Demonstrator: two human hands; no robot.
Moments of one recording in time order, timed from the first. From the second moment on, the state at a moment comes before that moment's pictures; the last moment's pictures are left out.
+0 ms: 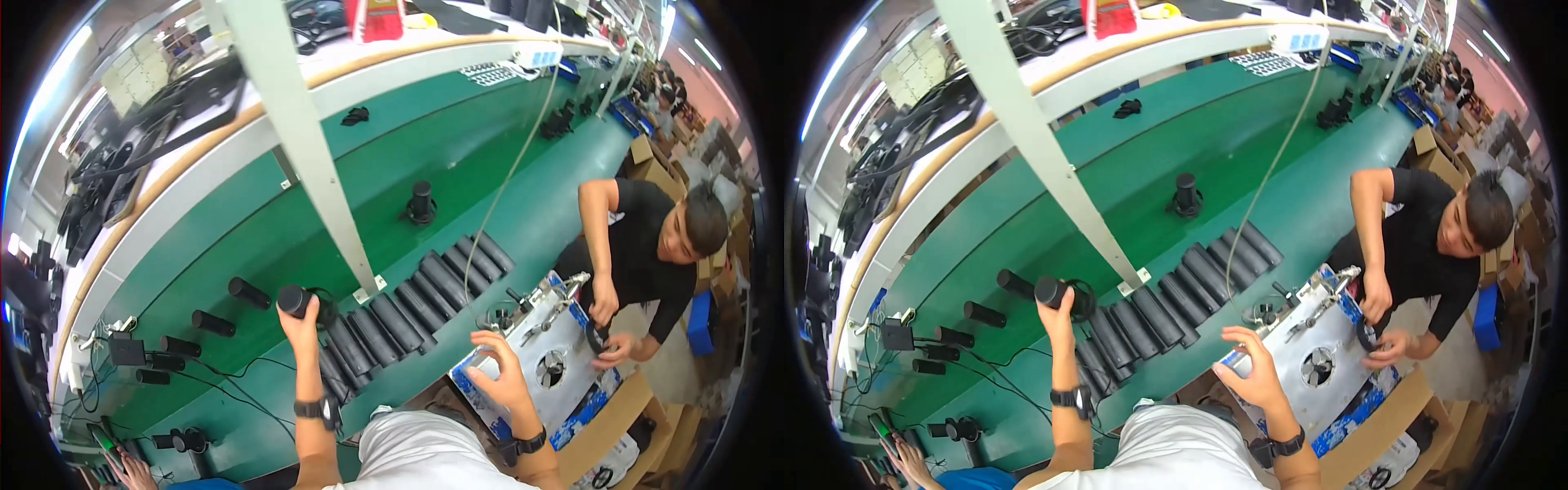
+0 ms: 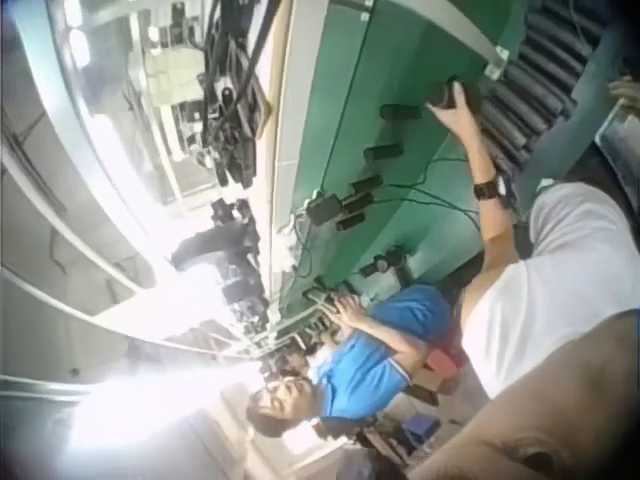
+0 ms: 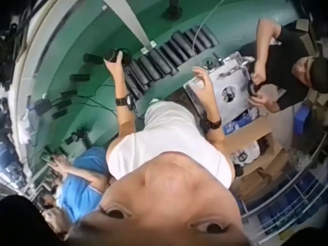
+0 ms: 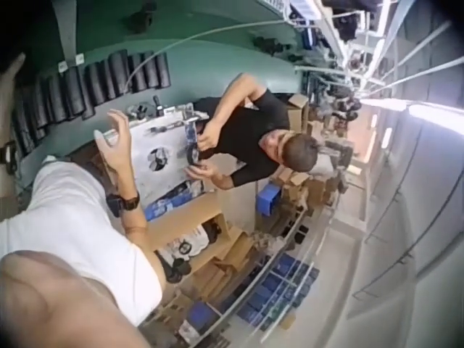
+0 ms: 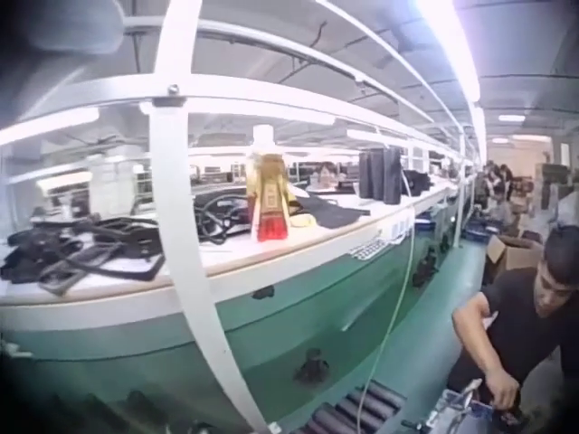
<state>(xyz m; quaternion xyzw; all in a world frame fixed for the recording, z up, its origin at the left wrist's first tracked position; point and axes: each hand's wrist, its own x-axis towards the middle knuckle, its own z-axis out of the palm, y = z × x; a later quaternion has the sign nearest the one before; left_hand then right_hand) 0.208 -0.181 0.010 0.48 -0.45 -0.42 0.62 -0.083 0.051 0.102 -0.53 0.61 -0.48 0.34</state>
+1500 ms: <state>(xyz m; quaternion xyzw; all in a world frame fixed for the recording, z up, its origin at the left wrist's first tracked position) 0.078 -0.095 0.087 0.13 -0.66 -0.70 0.24 -0.049 0.023 0.021 -0.21 0.14 -0.55 0.80</state>
